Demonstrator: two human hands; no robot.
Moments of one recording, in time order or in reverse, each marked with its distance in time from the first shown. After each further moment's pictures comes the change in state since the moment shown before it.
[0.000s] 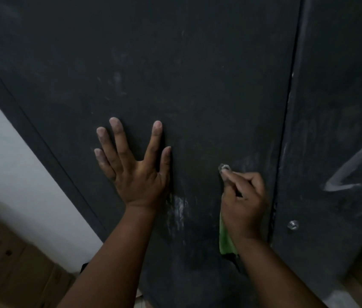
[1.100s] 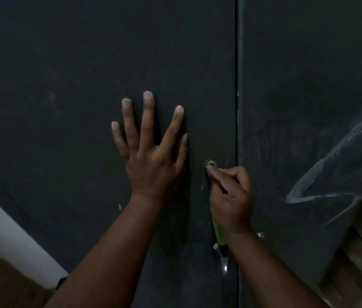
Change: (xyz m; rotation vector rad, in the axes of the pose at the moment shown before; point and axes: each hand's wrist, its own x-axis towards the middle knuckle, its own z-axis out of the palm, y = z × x) left_hand 0.038 0.117 0.025 -0.117 0.043 0.172; right_hand 0.067 0.040 -0.040 -0.013 -0.061 -0.152
